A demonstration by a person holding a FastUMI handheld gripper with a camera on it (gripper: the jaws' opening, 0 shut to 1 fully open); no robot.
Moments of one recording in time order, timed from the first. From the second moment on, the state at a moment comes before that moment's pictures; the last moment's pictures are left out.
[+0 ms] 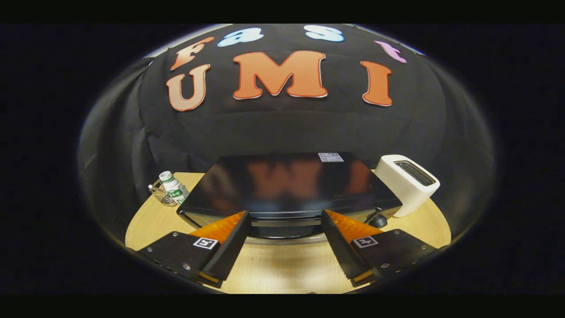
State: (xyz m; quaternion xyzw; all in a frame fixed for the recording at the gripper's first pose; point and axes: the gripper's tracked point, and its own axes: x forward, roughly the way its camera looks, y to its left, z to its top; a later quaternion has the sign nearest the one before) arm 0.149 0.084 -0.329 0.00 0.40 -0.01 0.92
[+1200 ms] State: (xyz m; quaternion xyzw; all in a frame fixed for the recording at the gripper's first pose) arm 0.002 0.077 -0.359 0.07 0.45 0.03 0.89
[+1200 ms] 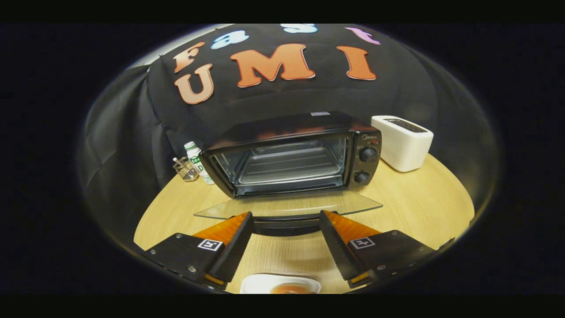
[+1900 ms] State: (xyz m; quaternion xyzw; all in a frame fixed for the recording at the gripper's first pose) arm -0.053 0.072 -0.414 0.10 0.55 0.03 0.83
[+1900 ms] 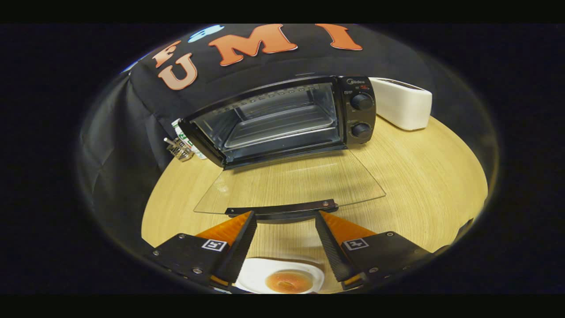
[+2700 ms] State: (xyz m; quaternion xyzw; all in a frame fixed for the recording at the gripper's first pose) arm -0.038 0.056 -0.382 0.15 0.51 0.04 0.85
